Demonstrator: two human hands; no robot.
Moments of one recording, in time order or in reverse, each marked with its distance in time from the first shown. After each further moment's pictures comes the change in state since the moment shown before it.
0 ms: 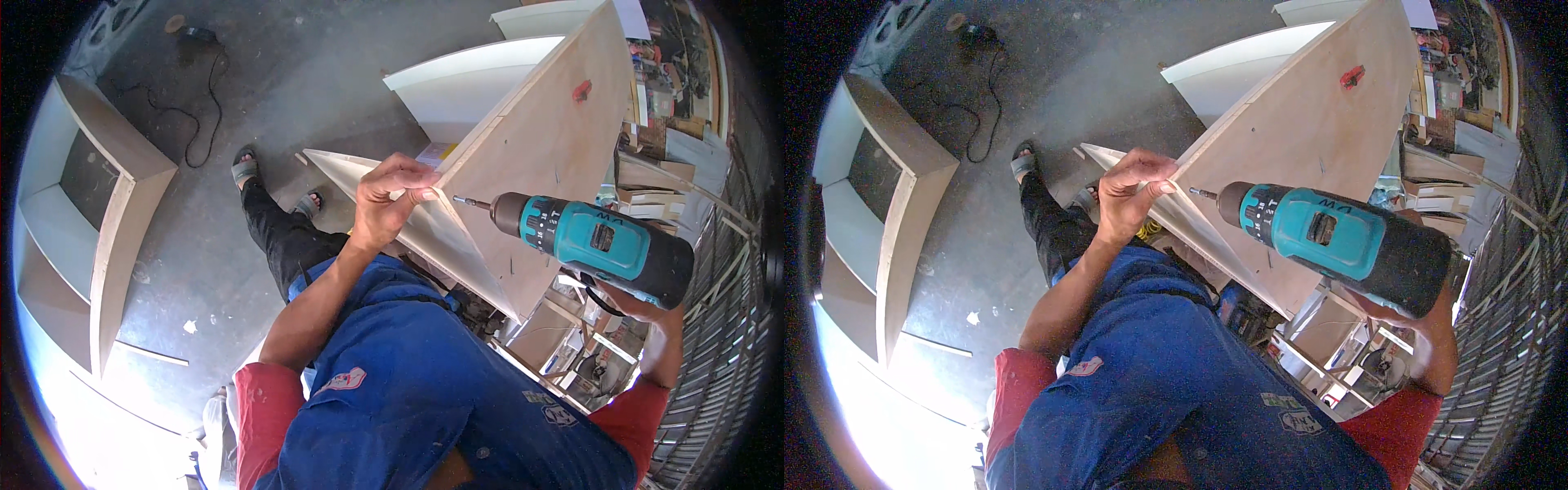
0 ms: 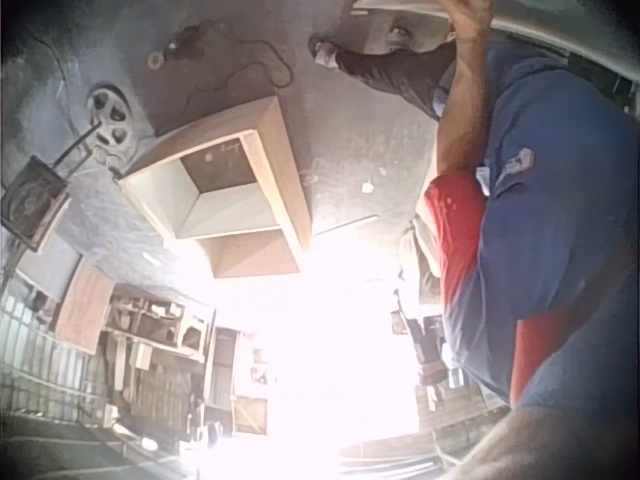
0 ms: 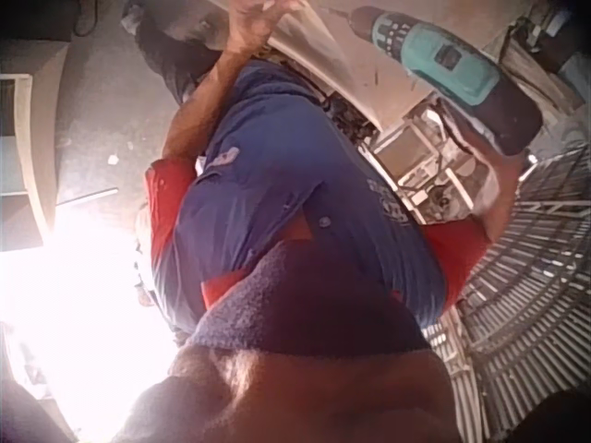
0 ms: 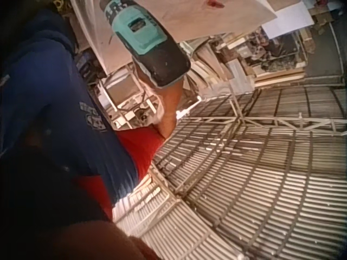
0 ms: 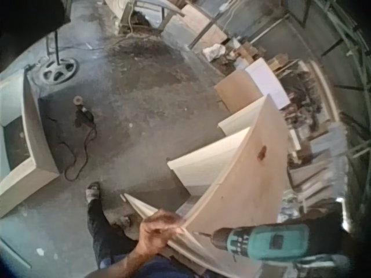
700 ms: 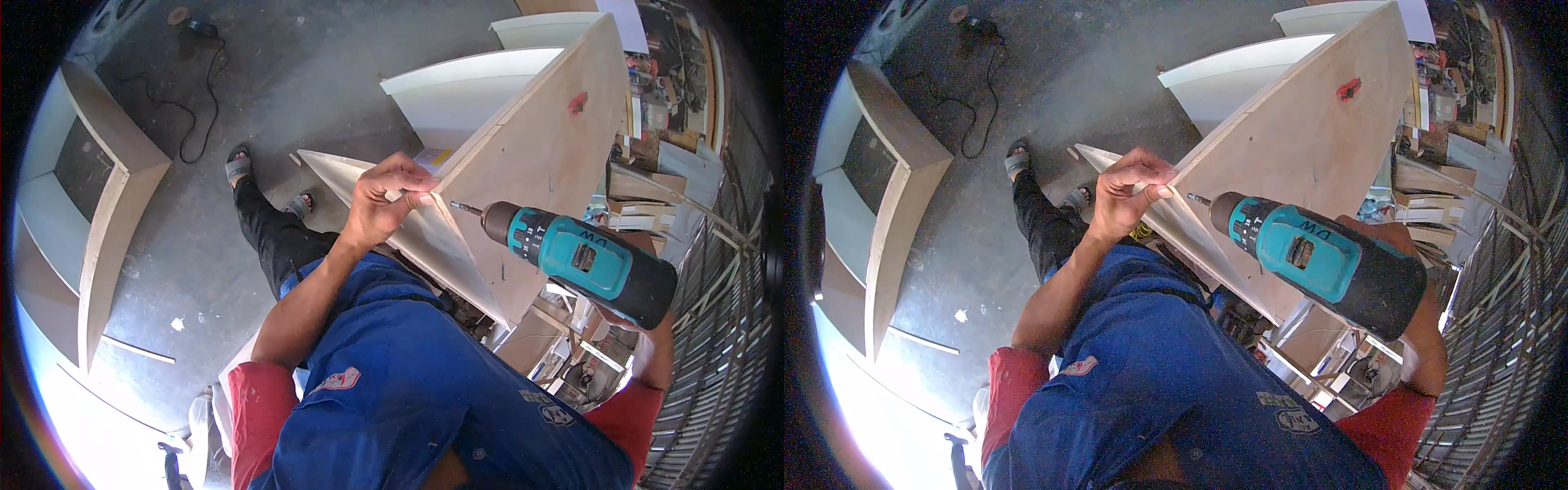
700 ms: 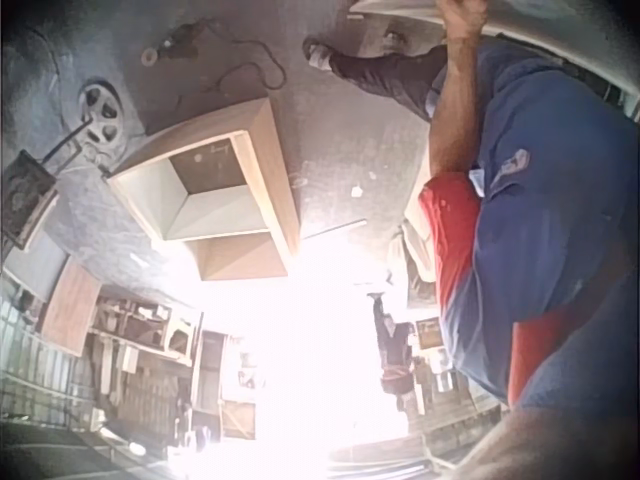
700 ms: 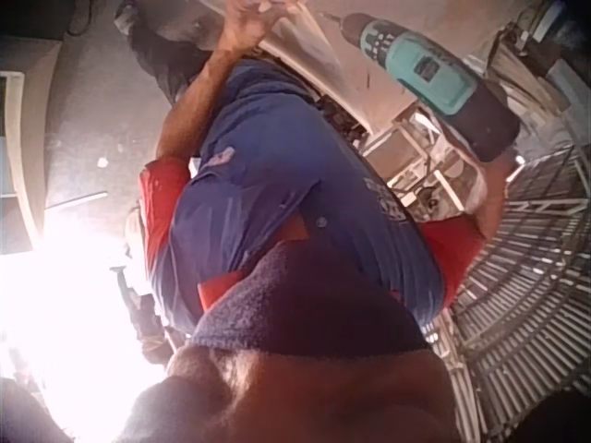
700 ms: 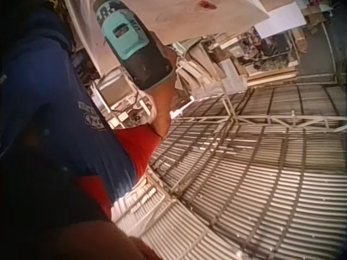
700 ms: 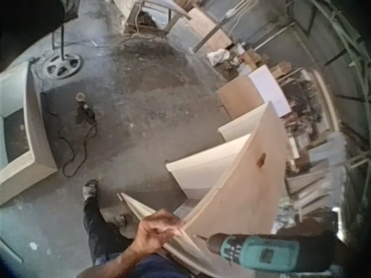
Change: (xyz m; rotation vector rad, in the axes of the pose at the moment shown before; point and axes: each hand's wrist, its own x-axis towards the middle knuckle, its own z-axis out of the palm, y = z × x) left_hand 0.005 0.001 -0.002 -0.013 -0.075 -0.029; right_hand 0.020 -0.015 -0.013 0.284 -0.200 0.085
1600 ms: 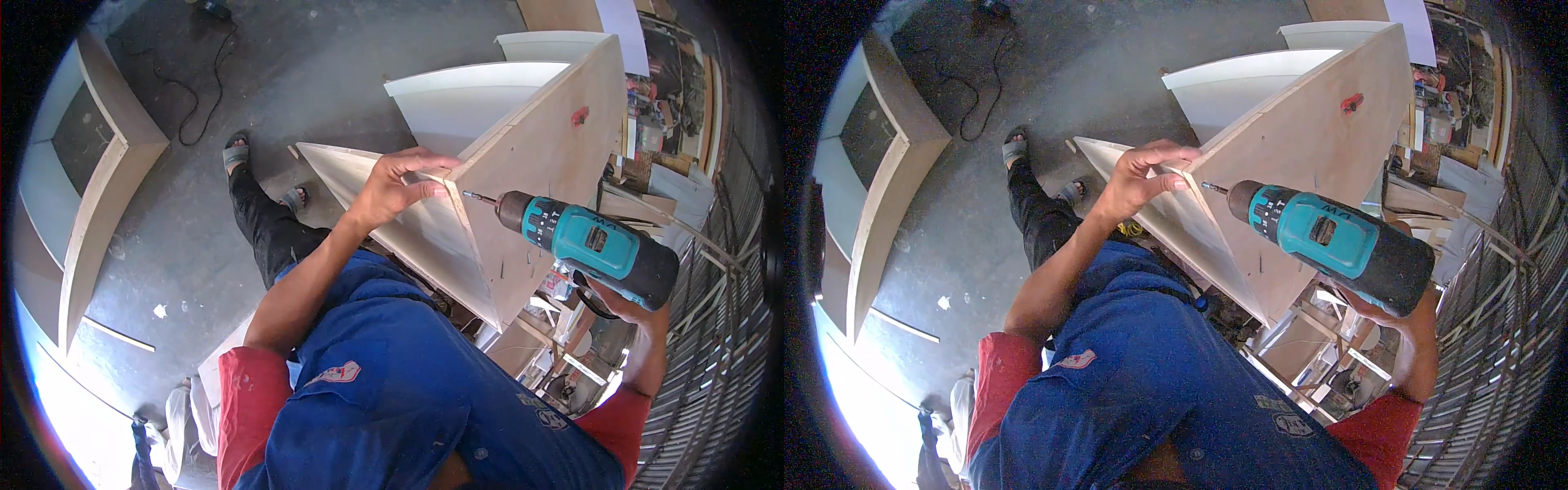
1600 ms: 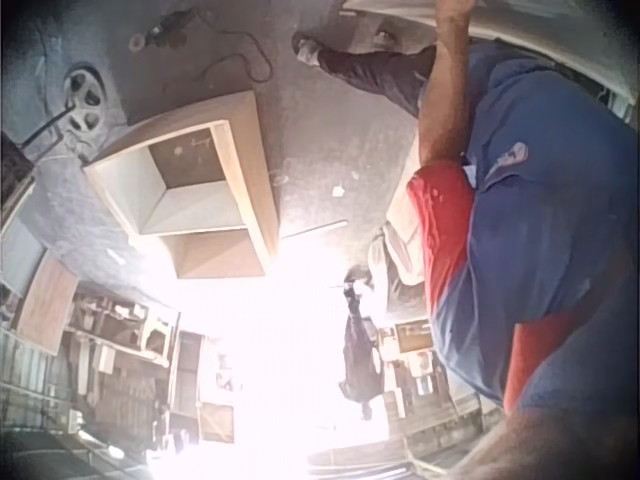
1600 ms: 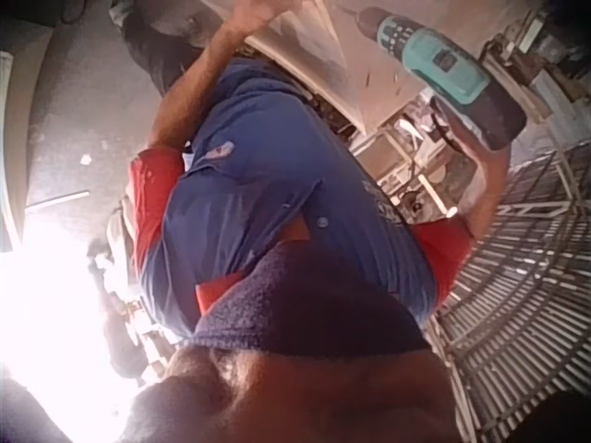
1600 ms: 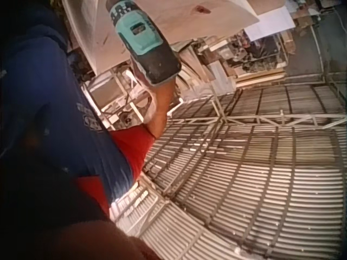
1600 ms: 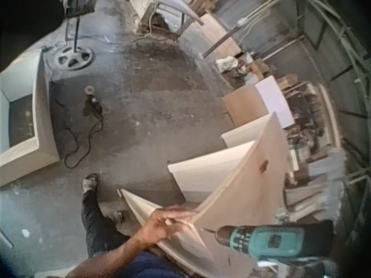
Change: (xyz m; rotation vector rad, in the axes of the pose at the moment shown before) left_hand 0.005 0.004 0.003 -0.100 -0.122 -0.251; right_hand -0.026 0.021 0.009 -0.159 0.237 0.003
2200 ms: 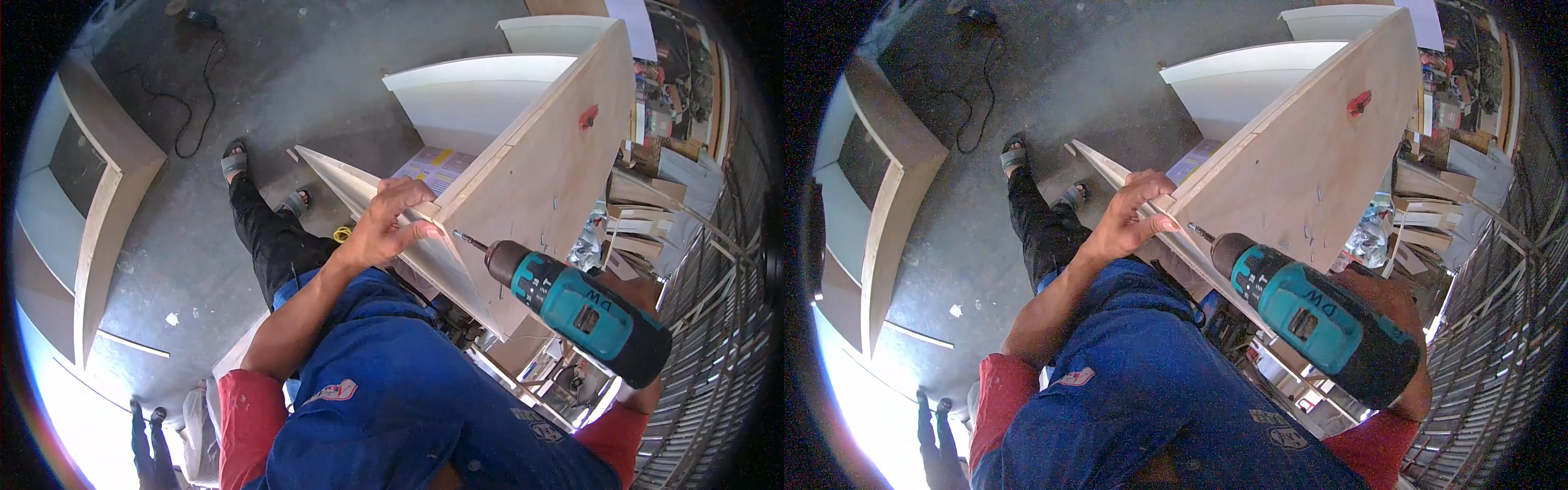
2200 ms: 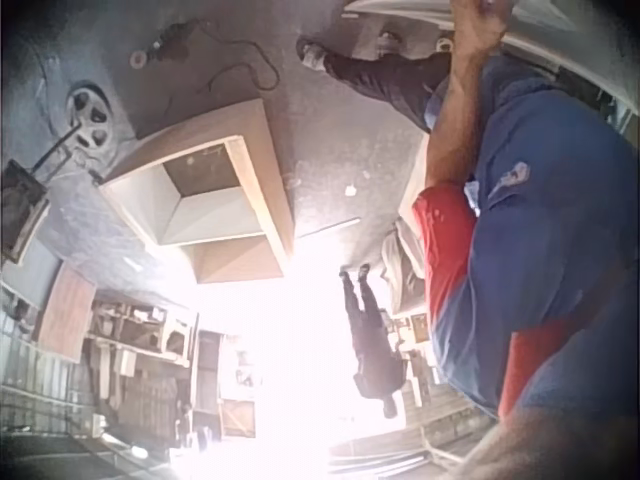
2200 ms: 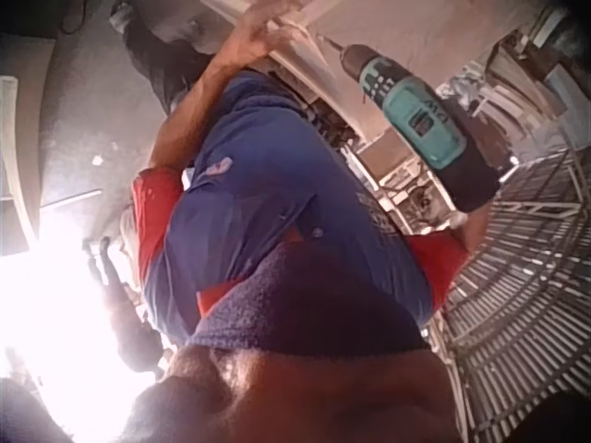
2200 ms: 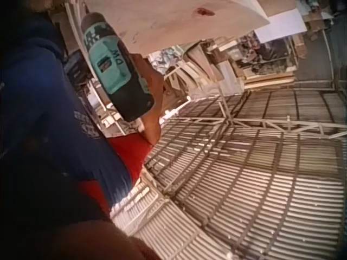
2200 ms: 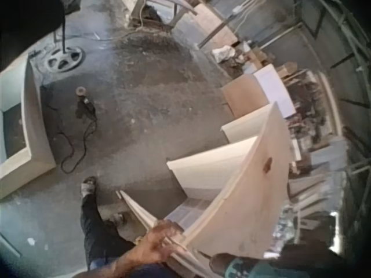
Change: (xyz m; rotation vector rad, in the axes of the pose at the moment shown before) left_hand 0.000 -0.006 -0.008 0.389 -0.056 0.189; right_hand 0.051 -0.059 -0.015 0.229 -0.230 0.283
